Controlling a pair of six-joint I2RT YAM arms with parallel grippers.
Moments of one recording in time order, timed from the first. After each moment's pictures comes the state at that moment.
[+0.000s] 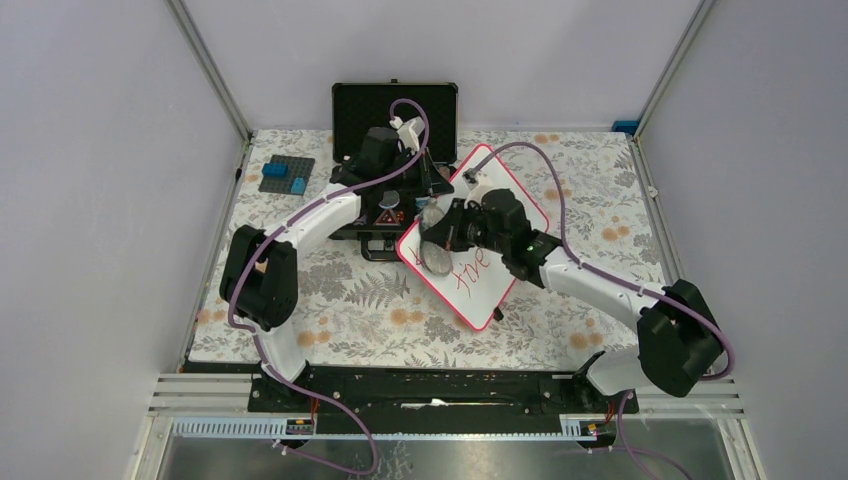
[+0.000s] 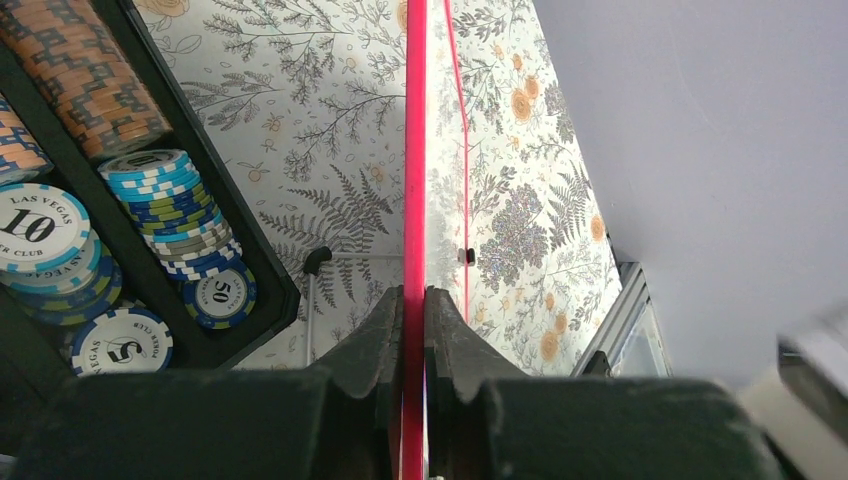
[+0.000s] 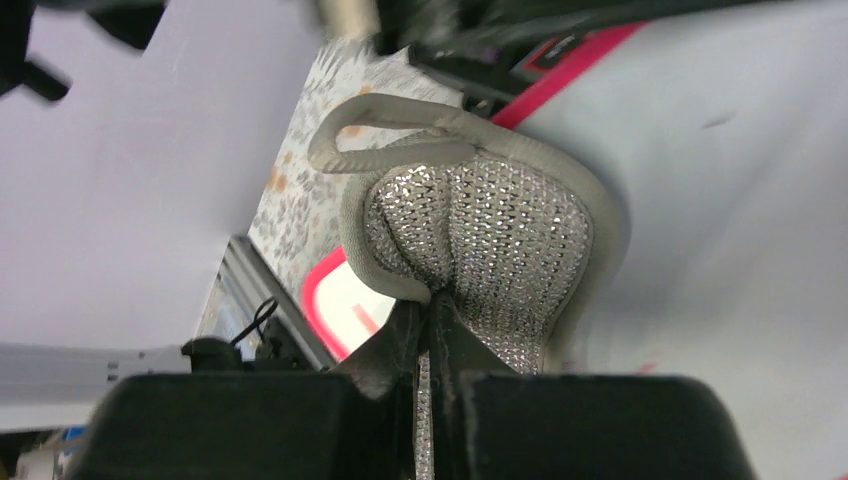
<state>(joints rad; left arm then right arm) -0.48 1.79 1.40 -0.09 0.53 -0.61 0.73 1.41 0.91 0.14 -0.22 0.70</state>
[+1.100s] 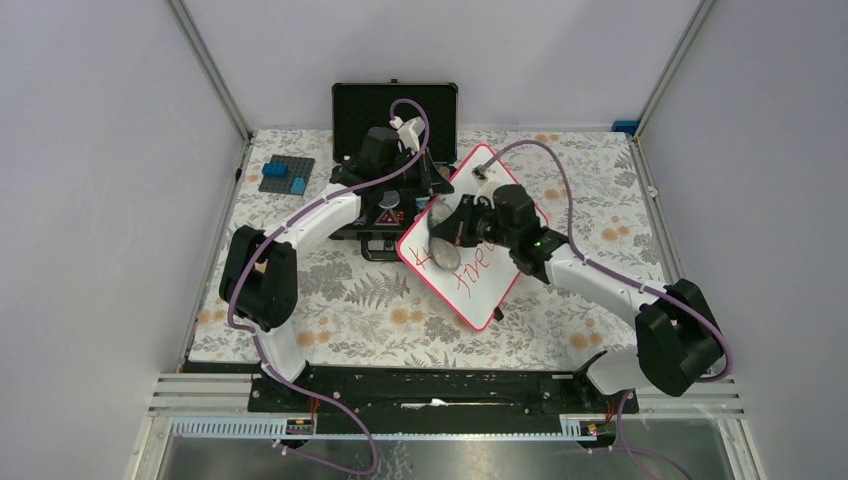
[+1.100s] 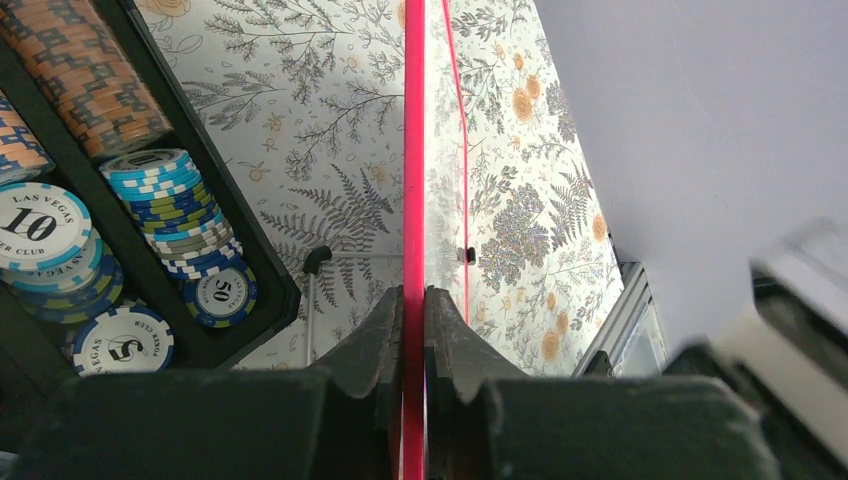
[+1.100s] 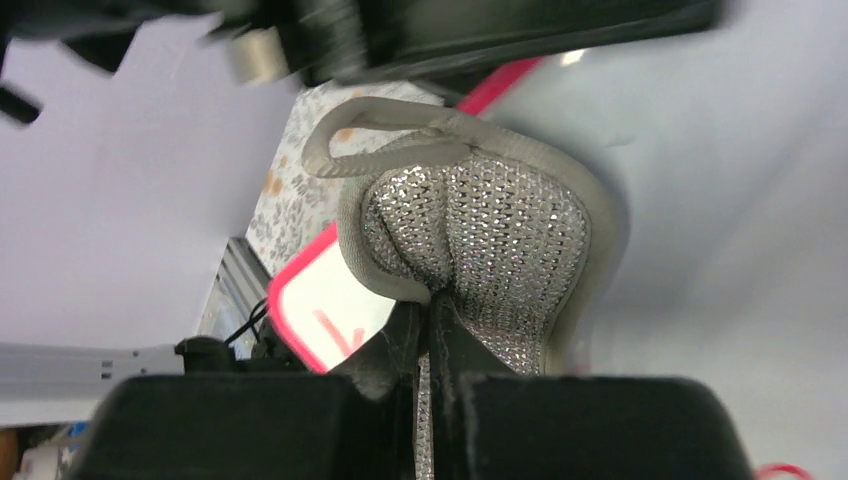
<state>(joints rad) -0.49 1.79 1.40 -0.09 0.52 -0.60 0.67 1.41 0.89 0.16 -0.29 0.69</state>
